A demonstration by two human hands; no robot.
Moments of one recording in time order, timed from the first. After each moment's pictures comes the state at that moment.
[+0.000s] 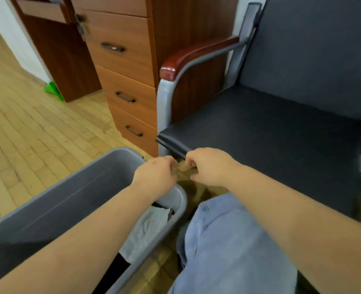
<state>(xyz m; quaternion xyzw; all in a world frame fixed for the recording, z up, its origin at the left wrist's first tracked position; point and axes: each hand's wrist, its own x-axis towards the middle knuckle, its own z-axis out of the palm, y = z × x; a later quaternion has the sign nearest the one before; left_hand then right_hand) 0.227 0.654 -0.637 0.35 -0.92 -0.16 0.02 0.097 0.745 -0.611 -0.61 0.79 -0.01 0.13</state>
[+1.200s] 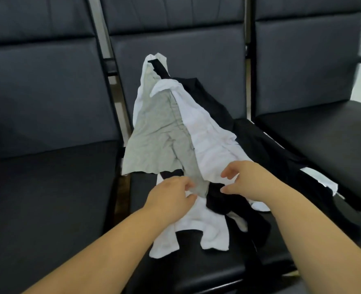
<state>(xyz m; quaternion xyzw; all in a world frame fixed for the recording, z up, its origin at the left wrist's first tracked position) -0.087 1.068 -0.618 -0.14 -0.97 -0.20 -0.06 -0.088 1.267 -0.597 0.02 0.95 -0.28 0.08</state>
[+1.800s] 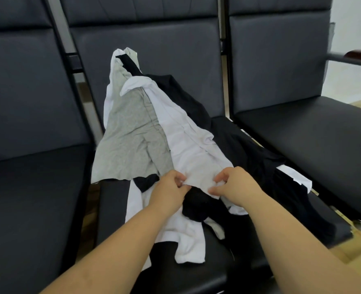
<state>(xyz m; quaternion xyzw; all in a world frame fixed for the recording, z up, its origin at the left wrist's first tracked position) -0.134 1.126 -0.663 -0.04 -0.90 -0.44 -0.05 -0.104 1.294 -0.634 0.14 0.93 -0.33 0.06</state>
